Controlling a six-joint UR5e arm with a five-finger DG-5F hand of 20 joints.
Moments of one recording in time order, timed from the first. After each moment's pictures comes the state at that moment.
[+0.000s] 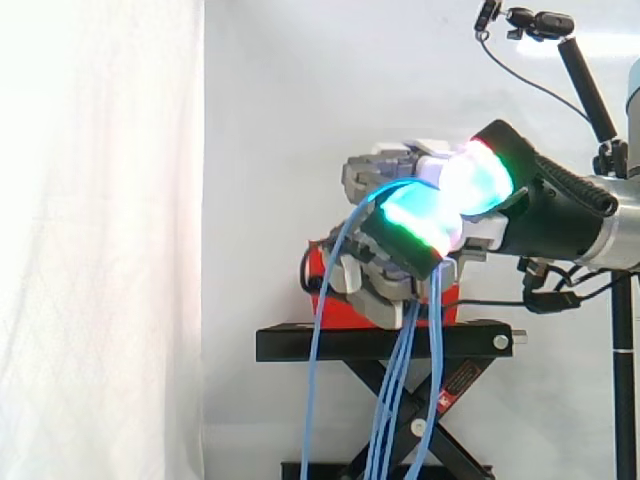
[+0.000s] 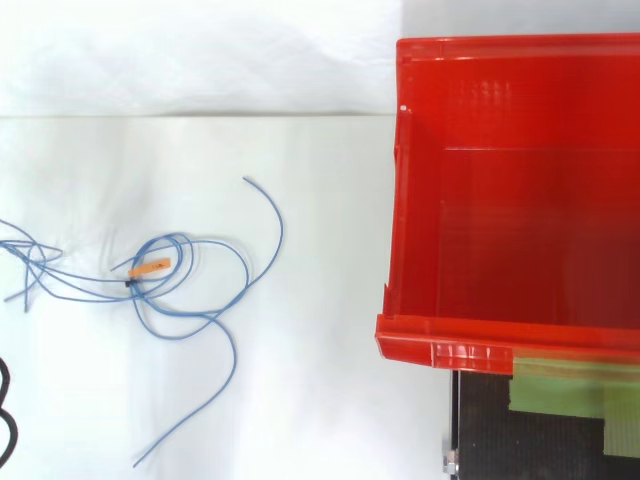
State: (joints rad) arm 0.23 -2.20 -1.24 -2.75 -1.61 -0.48
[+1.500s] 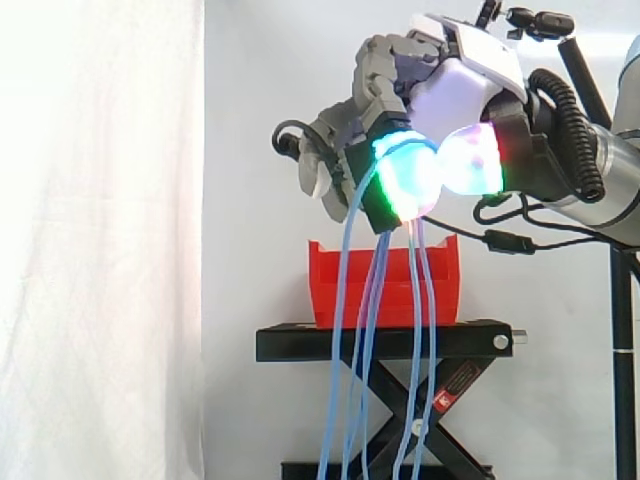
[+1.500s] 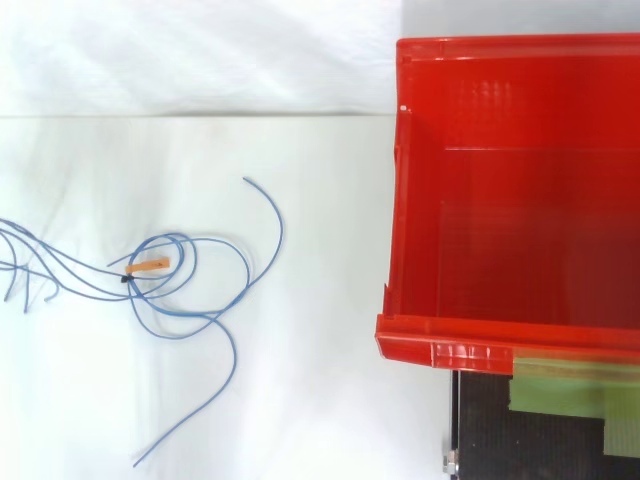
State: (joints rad) arm 0.22 -2.20 -1.18 -2.61 -1.82 -1.03
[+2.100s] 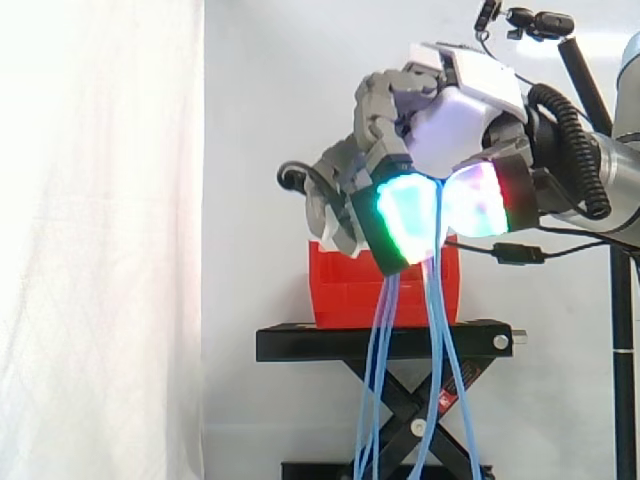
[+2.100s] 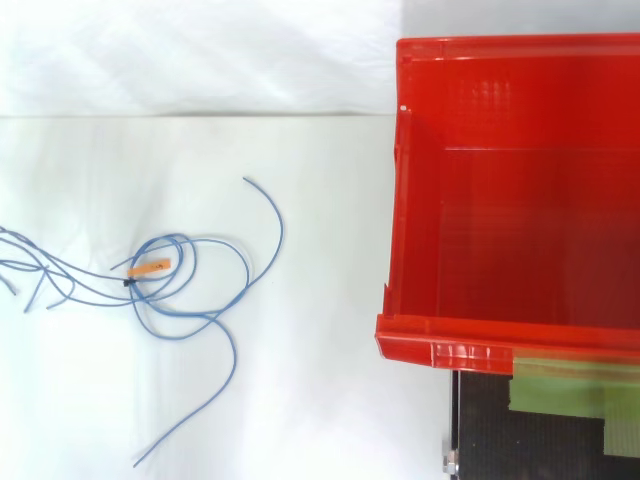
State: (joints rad) arm 0.22 -2.20 -1.18 -2.69 -1.79 -1.04
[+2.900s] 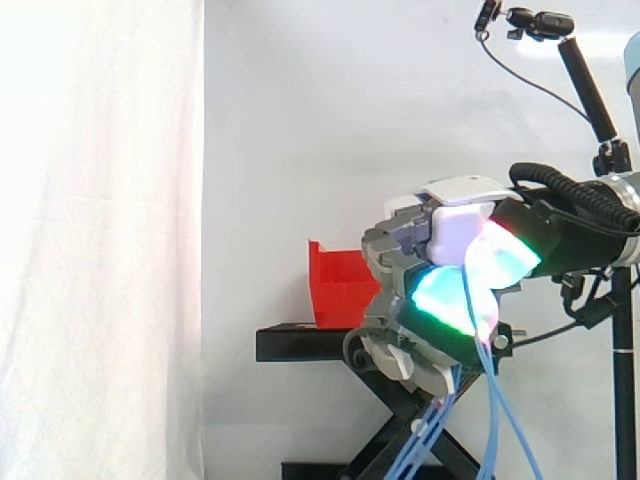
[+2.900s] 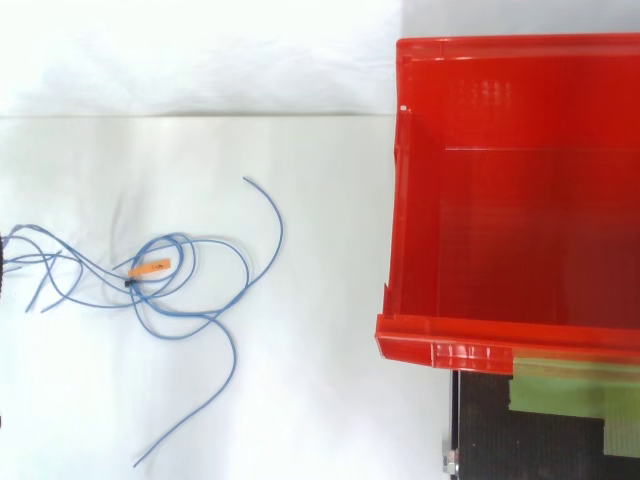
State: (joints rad) arm 0.26 -2.20 -1.19 -3.04 -1.52 -0.46
